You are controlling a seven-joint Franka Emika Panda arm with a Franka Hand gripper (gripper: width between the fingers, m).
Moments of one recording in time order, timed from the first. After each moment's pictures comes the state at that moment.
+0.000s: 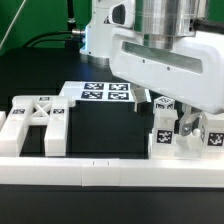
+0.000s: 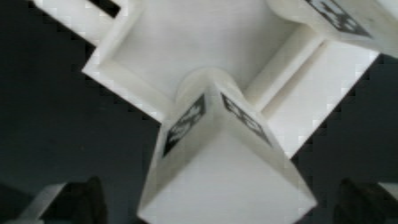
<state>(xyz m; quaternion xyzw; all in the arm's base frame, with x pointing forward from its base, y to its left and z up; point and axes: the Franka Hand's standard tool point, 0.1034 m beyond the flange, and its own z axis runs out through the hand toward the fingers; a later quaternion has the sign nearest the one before) 0.645 0.042 0.076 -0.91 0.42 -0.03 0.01</state>
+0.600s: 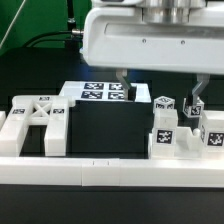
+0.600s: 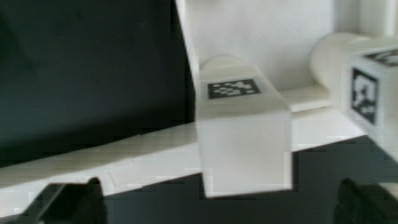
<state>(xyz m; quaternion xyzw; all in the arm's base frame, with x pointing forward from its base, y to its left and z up) 0.637 0.039 0.111 -0.99 0.13 -0.04 0.01</state>
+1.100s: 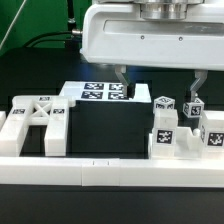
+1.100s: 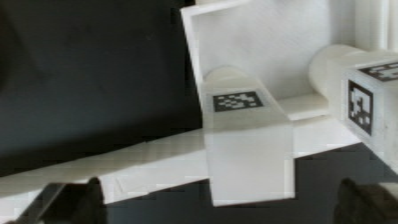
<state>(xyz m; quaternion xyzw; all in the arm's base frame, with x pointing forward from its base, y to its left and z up) 0.635 0.038 0.108 -0.99 0.12 -0.05 0.01</state>
